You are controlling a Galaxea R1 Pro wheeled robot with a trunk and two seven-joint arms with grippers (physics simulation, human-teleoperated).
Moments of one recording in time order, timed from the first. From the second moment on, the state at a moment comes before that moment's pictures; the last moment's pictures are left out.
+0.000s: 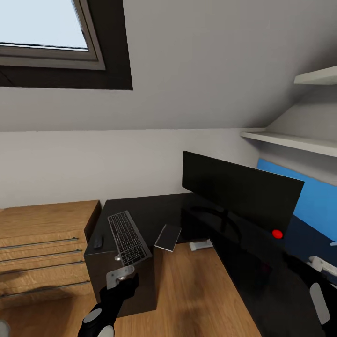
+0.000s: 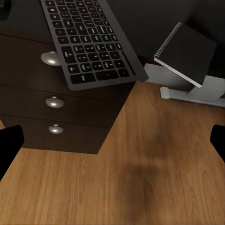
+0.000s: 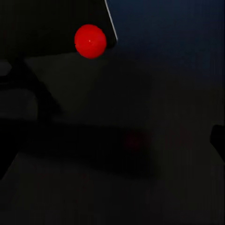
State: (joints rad) left arm -0.09 0.11 -0.48 -1.52 0.68 0.30 0.66; right arm -0.41 -0.22 -0.58 -0.92 -0.23 0.26 0.09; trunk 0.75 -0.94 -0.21
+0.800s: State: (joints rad) left arm -0.09 0.11 -0.50 -1.51 0.67 0.30 0.66; right arm -0.63 -0.32 -0.58 -0.51 -0.26 -0.29 -0.09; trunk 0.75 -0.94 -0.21
